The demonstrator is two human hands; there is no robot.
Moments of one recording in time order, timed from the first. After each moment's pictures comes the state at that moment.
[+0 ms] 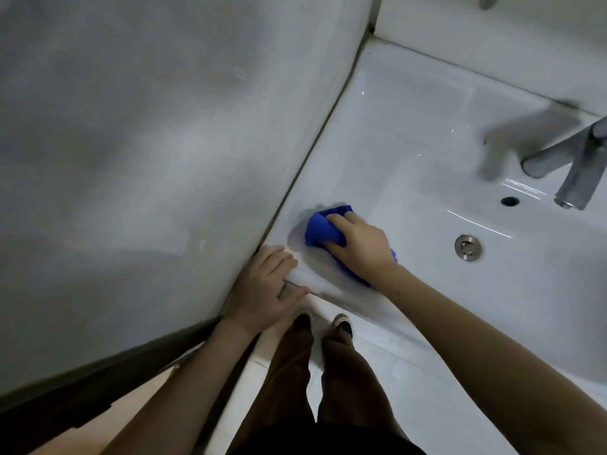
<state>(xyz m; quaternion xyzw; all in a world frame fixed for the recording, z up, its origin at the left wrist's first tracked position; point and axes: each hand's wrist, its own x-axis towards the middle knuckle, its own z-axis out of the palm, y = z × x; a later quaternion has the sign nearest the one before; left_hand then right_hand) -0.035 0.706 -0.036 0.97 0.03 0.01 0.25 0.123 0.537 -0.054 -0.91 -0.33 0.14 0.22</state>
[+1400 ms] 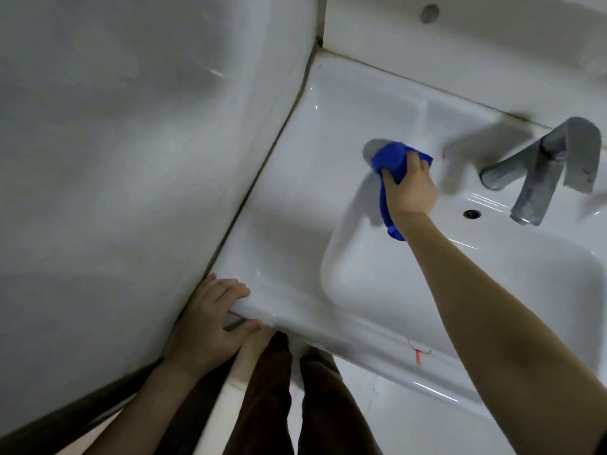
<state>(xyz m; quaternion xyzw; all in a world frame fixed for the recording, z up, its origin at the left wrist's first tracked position) -0.030 0.703 -0.039 0.96 0.06 0.01 0.27 0.287 0.467 -0.067 -0.97 0.01 0.02 0.25</state>
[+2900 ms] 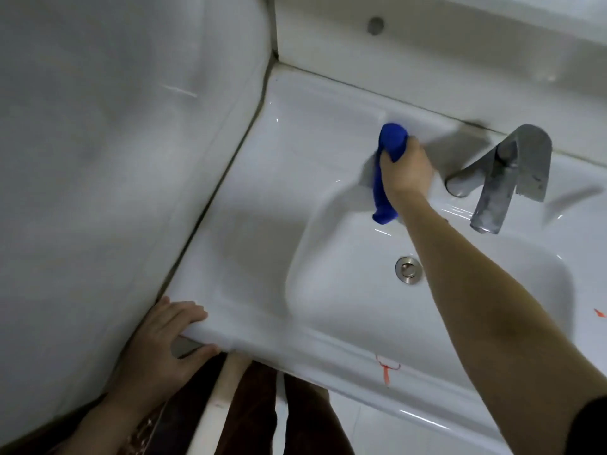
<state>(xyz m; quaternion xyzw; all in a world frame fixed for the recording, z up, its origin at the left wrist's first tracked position) -0.029 0.702 -0.041 0.96 0.07 0.03 0.28 0.352 0.432 -0.051 -0.96 0.06 -0.02 0.28</state>
